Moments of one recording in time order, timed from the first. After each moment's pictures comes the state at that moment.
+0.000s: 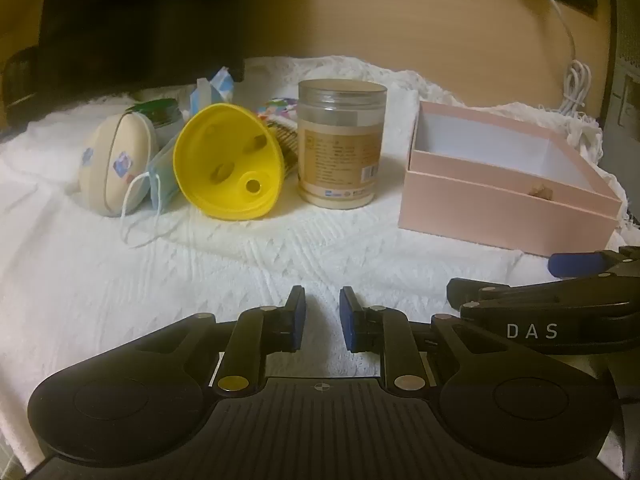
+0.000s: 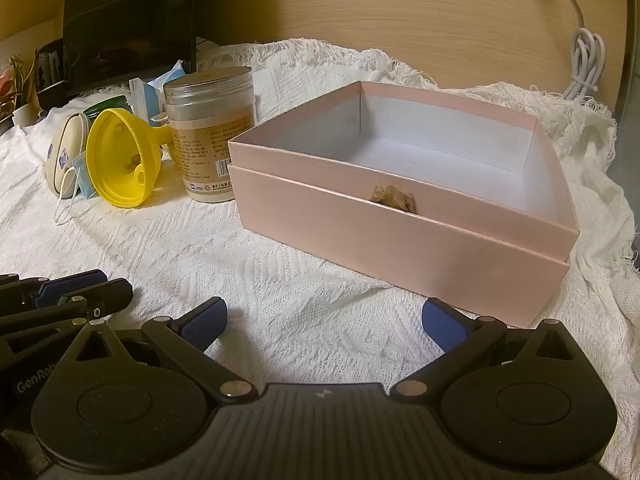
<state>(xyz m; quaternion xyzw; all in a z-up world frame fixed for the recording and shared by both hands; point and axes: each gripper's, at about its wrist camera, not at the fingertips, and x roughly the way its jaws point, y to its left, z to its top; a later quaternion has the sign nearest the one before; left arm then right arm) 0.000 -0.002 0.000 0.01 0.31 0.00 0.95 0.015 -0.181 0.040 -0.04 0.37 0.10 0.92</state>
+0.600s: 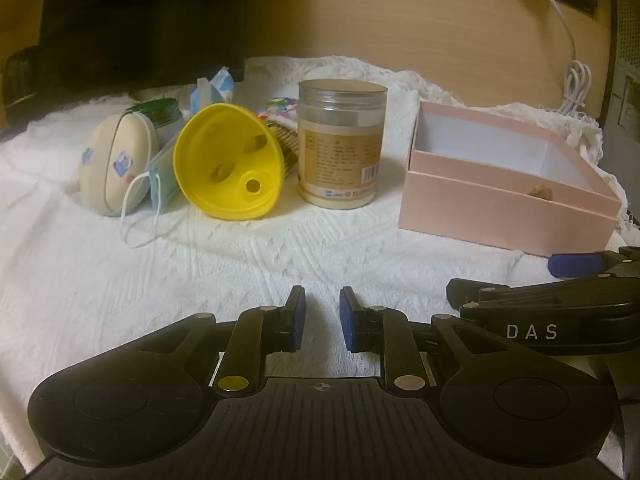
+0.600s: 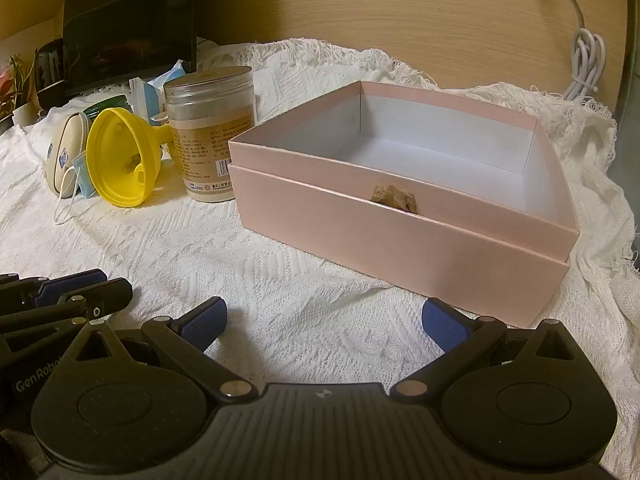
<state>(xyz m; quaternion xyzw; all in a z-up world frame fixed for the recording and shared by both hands) 0.000 0.002 0.001 -0.01 0.31 -0.01 0.95 0.015 -0.180 0.040 -0.04 0.37 0.10 0.92</state>
